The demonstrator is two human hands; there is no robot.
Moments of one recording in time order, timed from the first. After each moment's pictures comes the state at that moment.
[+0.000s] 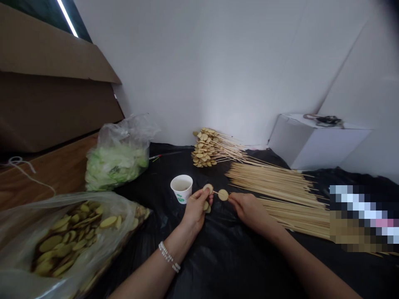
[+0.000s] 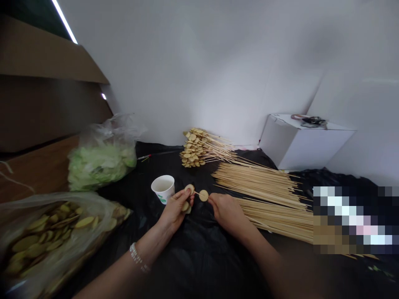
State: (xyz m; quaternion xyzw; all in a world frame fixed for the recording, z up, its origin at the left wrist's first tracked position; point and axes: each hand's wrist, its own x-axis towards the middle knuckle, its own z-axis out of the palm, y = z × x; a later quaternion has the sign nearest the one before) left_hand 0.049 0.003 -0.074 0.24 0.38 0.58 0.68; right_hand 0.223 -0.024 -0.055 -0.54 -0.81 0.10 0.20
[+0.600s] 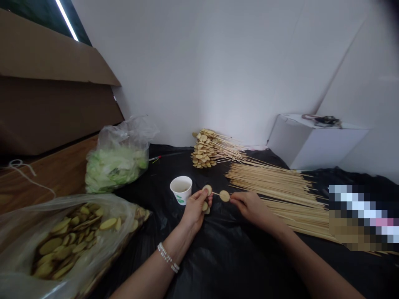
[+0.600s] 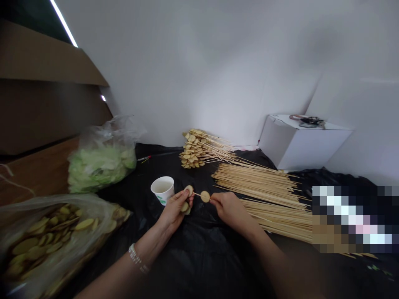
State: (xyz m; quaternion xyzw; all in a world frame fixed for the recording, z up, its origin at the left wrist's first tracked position) left_hand 0.047 0.005 -0.075 0.24 0.39 0.56 0.69; right_hand 0.235 -0.019 -0.049 -0.51 -0.81 0.16 0.23
